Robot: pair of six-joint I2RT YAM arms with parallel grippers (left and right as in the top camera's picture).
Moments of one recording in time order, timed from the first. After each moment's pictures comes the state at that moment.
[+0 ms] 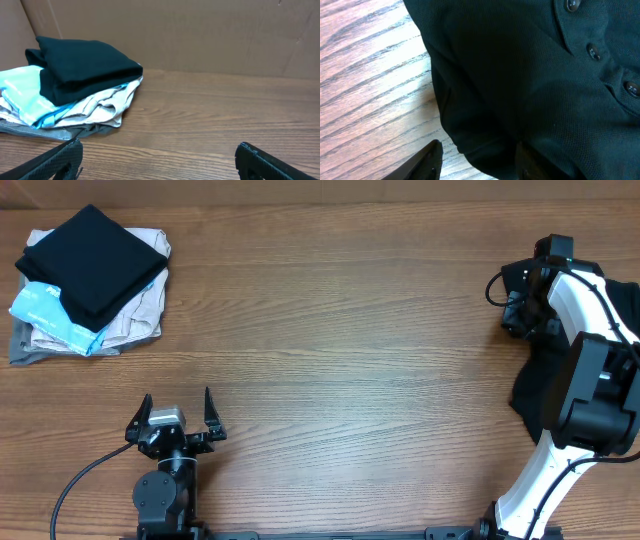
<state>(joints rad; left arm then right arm) 0.03 0.02 0.01 -0.07 -0.09 -0.04 -0.24 2.14 1.63 -0.91 0.16 0.11</state>
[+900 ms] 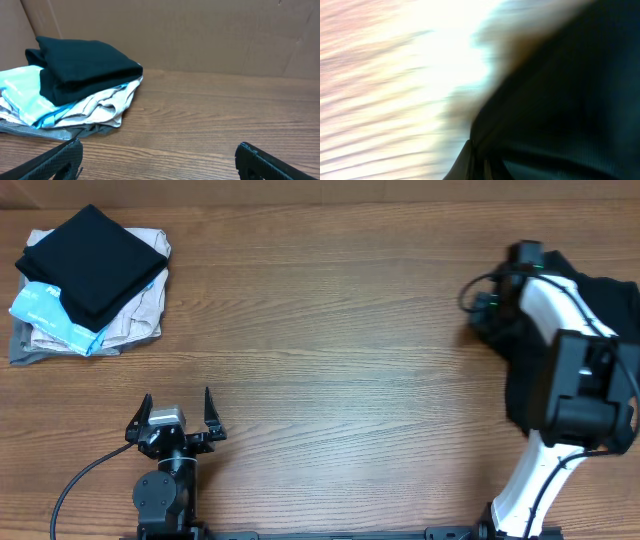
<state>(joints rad) 0.03 0.02 0.01 -0.07 -0.09 -0.04 -0.09 2.15 1.55 -0.79 -0.14 0.16</state>
